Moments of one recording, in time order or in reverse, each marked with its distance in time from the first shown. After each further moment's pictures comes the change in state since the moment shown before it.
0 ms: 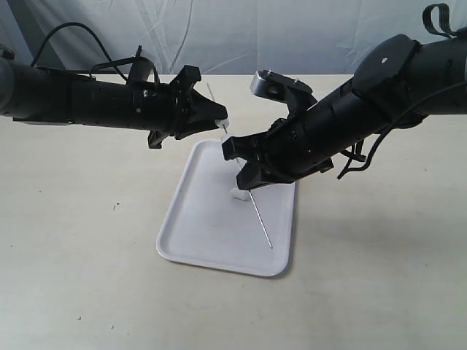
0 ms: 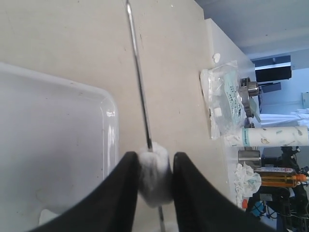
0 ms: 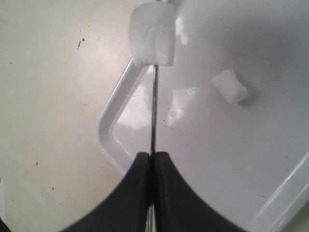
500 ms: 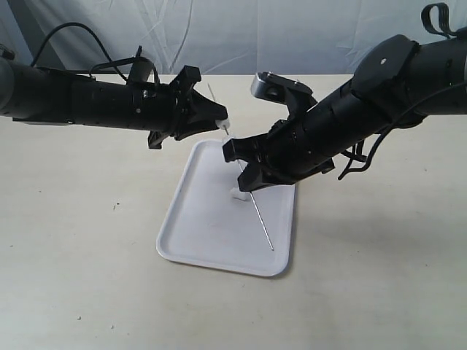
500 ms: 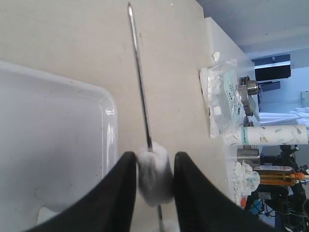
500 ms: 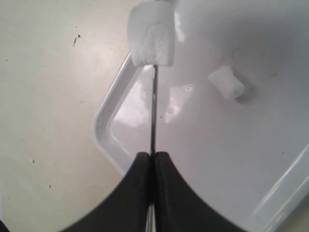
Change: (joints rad) left arm 0.000 0.000 0.000 0.005 0.003 -0.004; right arm 0.000 0.000 0.000 -0.022 0.000 0.017
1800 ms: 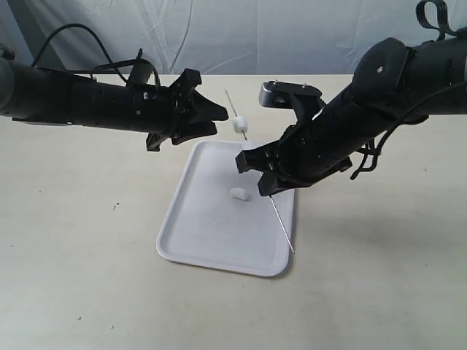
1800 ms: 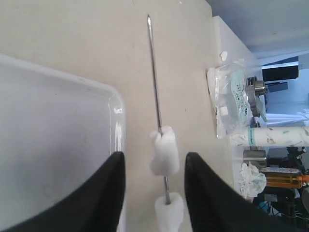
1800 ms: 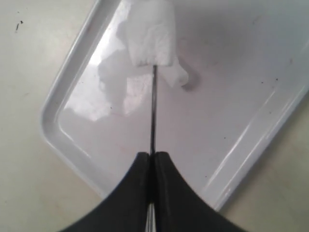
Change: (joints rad) left arm 0.000 0.000 0.000 0.019 -0.018 -0.018; right arm 0.000 0.000 0.000 -0.240 -0.029 0.170
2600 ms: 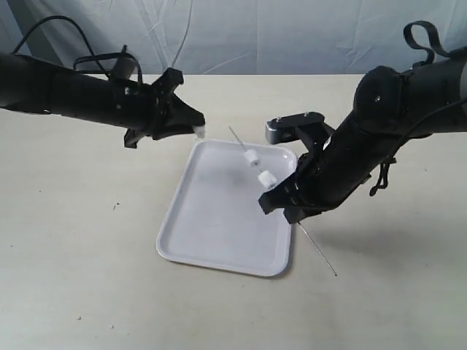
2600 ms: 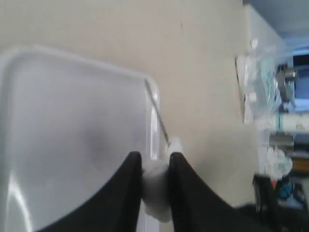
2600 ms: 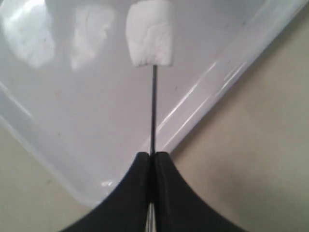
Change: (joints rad) left arm 0.070 0.000 -0.046 0.243 0.024 -0.148; right arm 0.004 0.008 0.067 -0.214 0.015 -0.010
